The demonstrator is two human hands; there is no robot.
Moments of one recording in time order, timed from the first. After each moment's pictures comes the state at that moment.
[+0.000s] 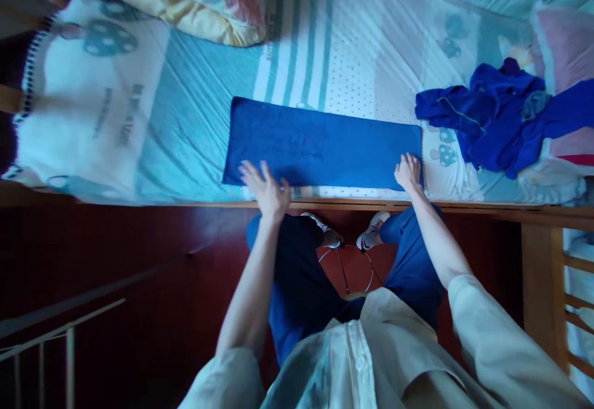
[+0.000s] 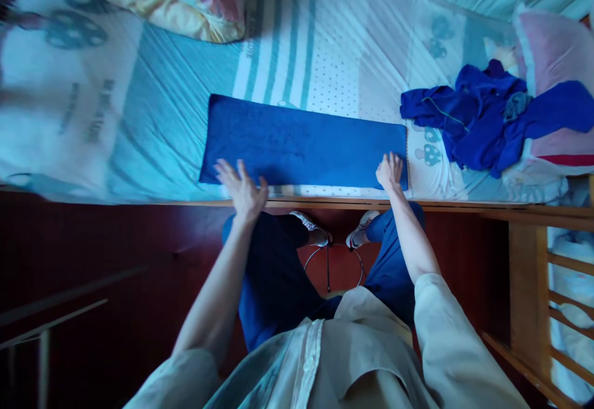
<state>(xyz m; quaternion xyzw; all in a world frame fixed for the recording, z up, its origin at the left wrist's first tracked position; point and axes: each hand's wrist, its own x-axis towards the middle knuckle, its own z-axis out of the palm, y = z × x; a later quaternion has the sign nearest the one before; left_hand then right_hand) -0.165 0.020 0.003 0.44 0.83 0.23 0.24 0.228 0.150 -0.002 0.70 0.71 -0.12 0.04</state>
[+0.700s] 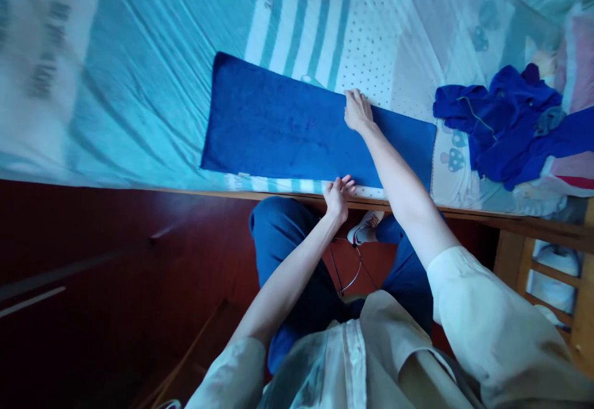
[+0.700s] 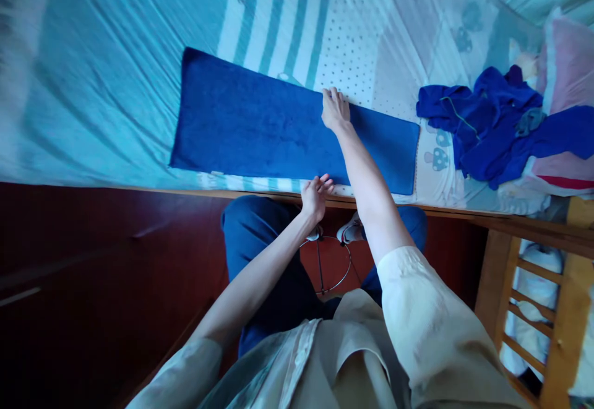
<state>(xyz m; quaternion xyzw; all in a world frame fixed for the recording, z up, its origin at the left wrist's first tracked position) -0.005 0.039 -0.008 -0.22 0.51 0.57 0.61 0.020 0.294 -0.055 0.52 0.84 -0.17 0.03</state>
